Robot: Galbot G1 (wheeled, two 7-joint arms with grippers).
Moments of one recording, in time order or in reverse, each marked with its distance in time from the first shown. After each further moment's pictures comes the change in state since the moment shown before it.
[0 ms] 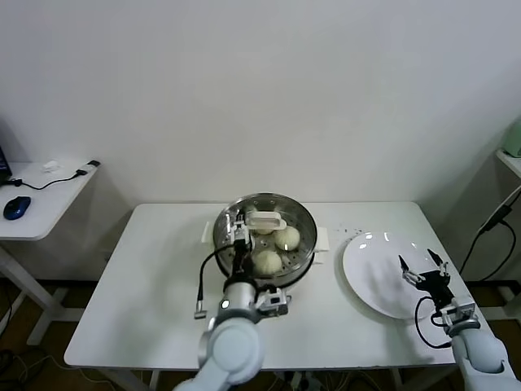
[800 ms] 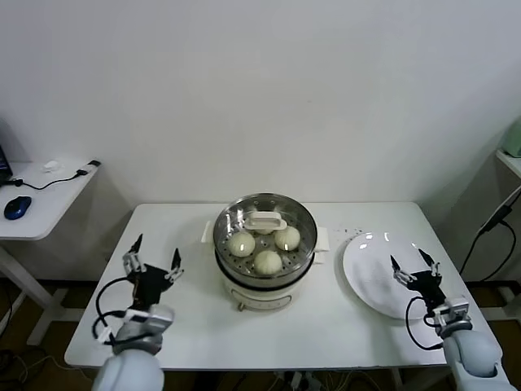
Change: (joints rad) left arm 0.388 0.047 -0.567 -0.166 -1.039 -0.322 -0.442; right arm -0.044 0.038 0.002 0.109 0.026 -0.064 0.007
